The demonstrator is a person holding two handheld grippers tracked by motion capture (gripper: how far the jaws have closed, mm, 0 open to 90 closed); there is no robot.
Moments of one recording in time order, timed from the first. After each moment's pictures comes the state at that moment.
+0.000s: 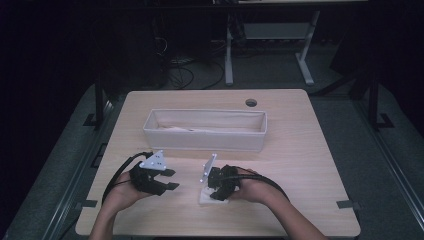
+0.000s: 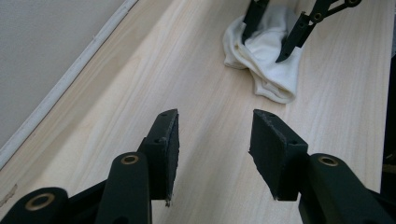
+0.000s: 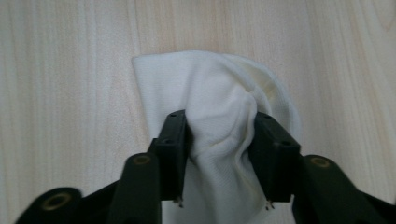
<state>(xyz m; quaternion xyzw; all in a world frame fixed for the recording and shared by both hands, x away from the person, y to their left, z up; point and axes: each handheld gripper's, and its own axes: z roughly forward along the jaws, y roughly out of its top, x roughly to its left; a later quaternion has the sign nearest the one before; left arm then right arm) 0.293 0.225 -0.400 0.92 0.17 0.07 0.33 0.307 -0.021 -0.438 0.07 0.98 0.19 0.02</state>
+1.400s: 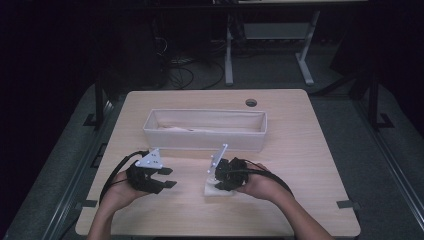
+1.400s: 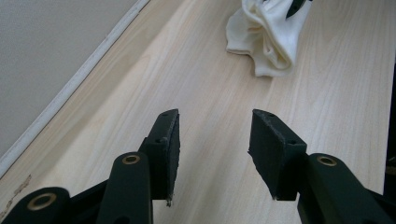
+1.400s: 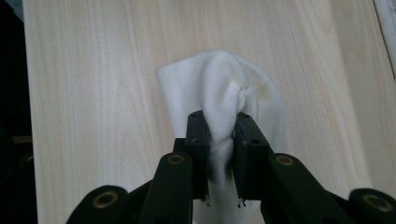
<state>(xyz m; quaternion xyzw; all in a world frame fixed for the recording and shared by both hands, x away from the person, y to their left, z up) 0.294 0.232 -0.397 0.92 0.18 0.07 0.34 0.309 -0.043 -0.407 0.10 0.97 0.22 0.03</state>
